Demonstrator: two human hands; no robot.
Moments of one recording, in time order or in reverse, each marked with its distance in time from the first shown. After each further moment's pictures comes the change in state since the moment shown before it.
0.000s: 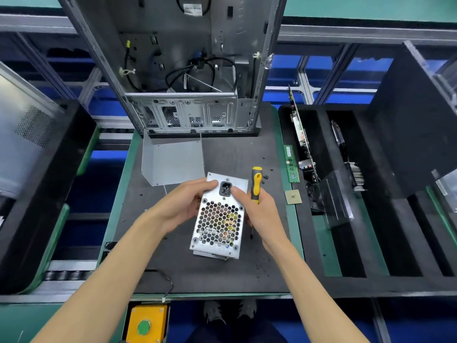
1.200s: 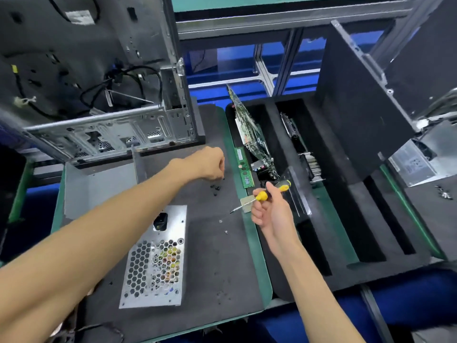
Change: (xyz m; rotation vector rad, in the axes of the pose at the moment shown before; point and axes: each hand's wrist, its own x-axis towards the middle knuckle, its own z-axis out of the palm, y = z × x) left_hand 0.191 0.077 0.110 1.528 -0.047 0.162; right_hand 0.032 0.006 -0.122 0.672 0.252 0.215
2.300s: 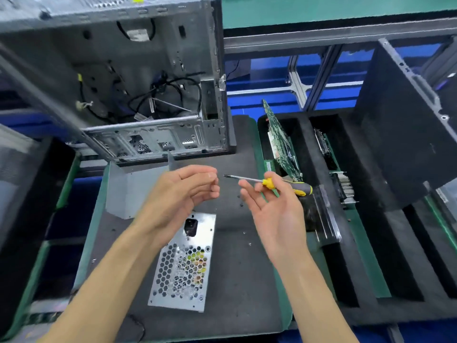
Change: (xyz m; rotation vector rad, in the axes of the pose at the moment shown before) left_hand -0.165 -0.006 -0.017 -1.662 0.398 -0.047; right_hand -0.044 -0.025 0.079 0.351 -0.340 -0.096
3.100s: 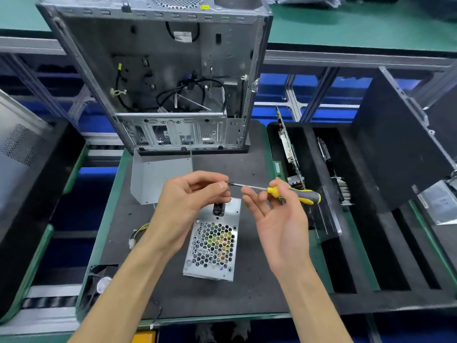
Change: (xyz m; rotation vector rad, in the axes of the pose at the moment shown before) left_hand -0.064 -0.011 -0.039 0.028 0.030 0.212; right_hand -0.060 0.042 0.033 -0.148 -0.062 -0.089
